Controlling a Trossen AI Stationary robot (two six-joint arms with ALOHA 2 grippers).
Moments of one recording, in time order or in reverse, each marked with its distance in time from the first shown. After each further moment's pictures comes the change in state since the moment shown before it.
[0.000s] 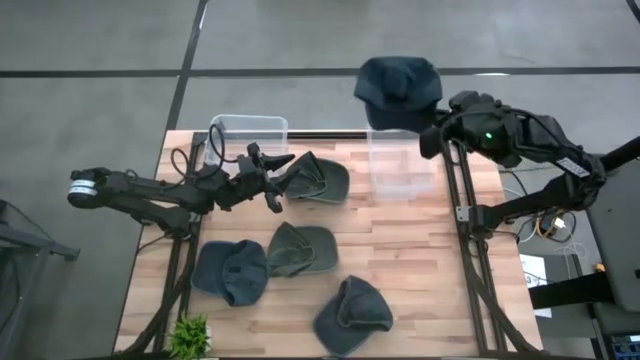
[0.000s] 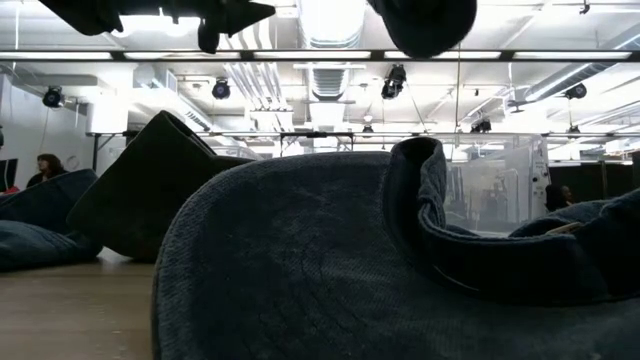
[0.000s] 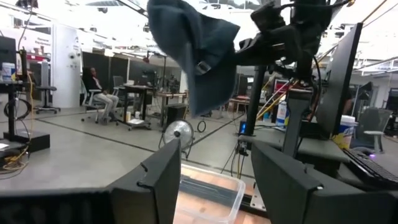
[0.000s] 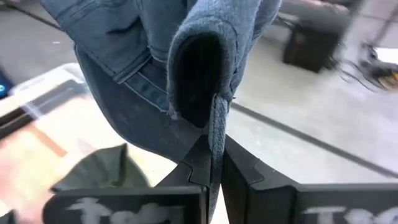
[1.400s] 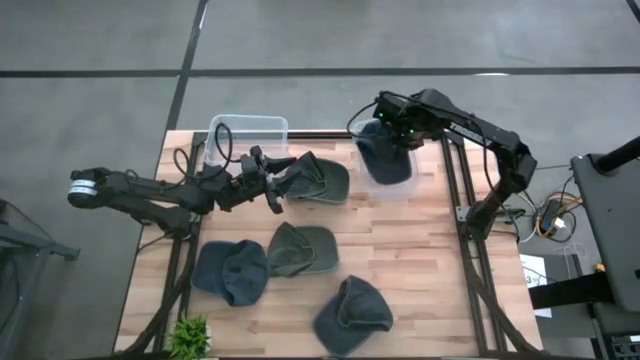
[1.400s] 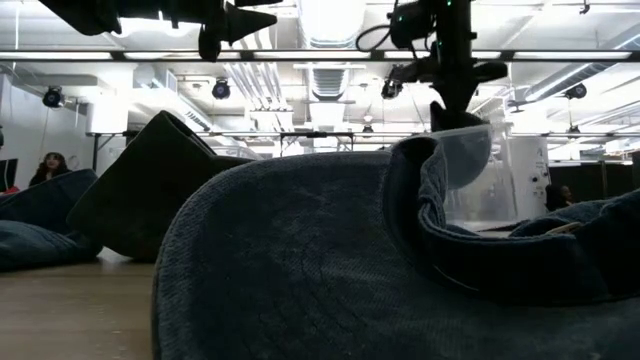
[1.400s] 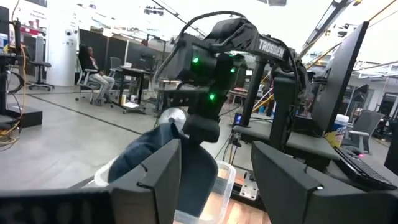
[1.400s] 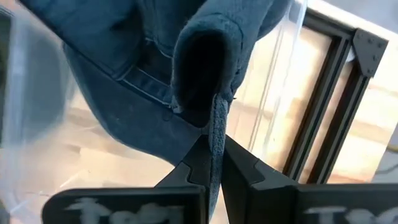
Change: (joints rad) left arm -0.001 0.001 0.000 -0.055 -0.001 -0.104; right arm -0.431 0.518 -0.015 -0.343 -0.551 0.241
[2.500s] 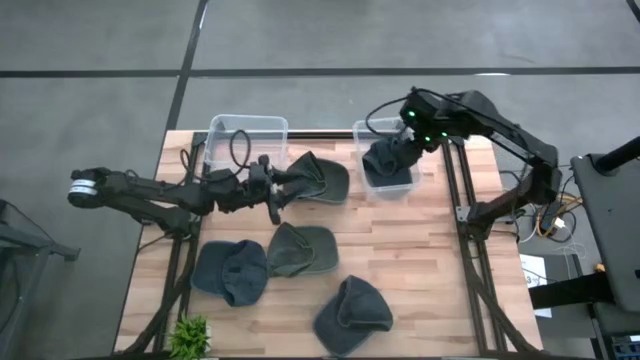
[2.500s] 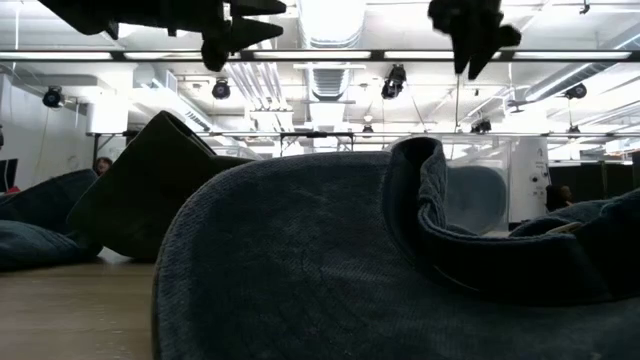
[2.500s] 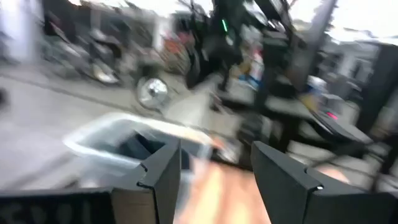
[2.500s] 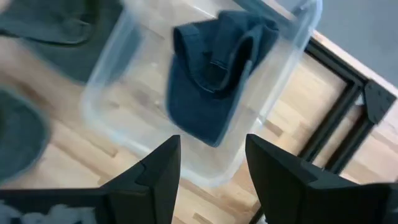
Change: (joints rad) left arm -0.007 0.000 0.000 -0.146 0.125 -0.042; right arm 0.079 -0.219 0.030 -0.021 -0.076 -0.235
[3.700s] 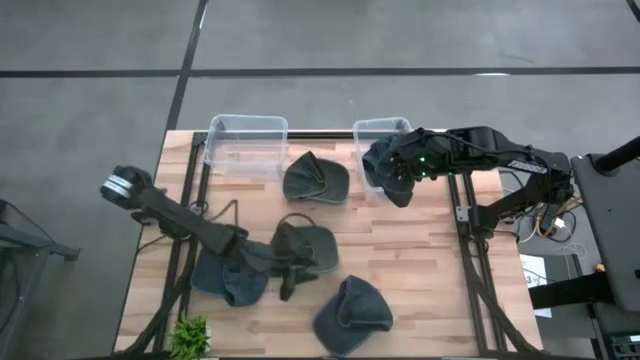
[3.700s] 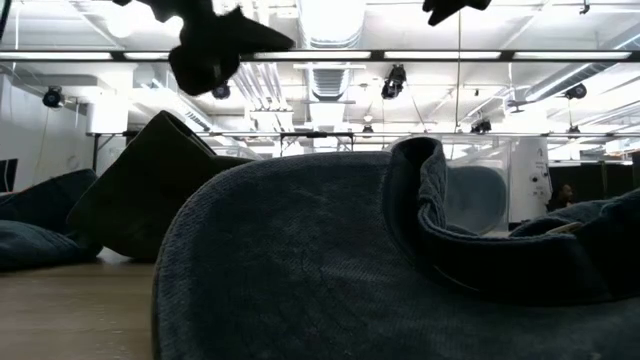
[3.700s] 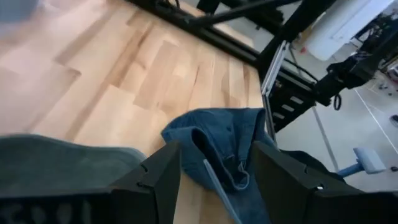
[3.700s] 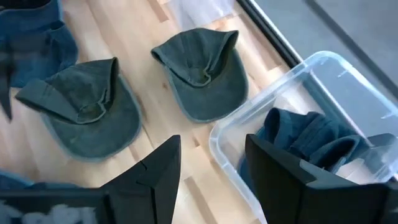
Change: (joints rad) left arm -0.463 0.376 0.229 -0.335 -0.035 -0.493; right arm 0.432 -0.086 -0.041 0.291 0.127 -0.079
